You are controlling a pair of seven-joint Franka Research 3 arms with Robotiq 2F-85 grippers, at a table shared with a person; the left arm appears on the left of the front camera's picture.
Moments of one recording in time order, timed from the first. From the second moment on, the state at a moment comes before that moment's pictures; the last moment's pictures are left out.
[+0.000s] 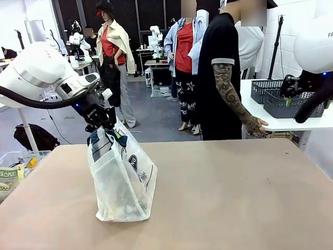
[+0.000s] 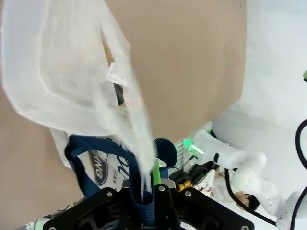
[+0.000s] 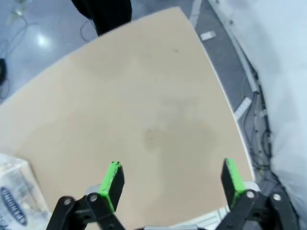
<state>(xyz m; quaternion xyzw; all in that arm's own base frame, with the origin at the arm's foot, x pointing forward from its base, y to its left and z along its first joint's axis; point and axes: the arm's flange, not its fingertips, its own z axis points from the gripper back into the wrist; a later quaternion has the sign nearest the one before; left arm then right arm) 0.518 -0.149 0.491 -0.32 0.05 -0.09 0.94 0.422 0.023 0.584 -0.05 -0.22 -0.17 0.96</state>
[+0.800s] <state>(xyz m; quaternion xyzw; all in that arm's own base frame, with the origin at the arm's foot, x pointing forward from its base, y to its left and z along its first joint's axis) 0.532 0.034 0.623 -0.18 -0.04 0.00 0.98 0.435 0.032 0.592 -0.05 -0.23 -0.15 0.96</state>
